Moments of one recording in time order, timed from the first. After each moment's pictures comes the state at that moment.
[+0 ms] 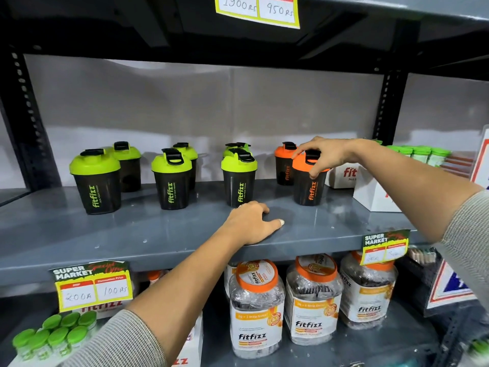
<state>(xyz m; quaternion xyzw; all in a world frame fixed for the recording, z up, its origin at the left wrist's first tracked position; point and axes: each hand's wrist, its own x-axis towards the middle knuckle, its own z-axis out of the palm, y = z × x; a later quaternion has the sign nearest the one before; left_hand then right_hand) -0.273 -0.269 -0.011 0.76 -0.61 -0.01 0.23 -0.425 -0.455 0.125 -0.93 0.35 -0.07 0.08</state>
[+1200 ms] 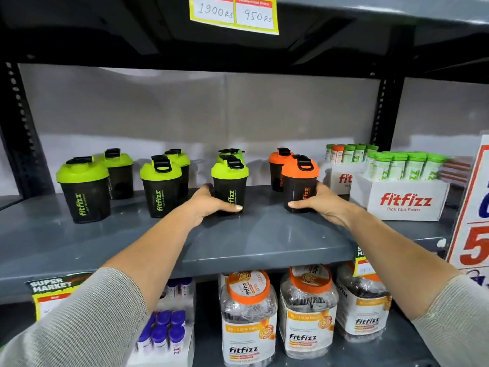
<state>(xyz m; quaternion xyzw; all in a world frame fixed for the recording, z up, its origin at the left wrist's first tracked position) -0.188 -0.293 0.009 0.72 -0.39 -0.23 0.53 -0.430 -0.463 0.009 -0.75 0.30 -0.33 0.49</state>
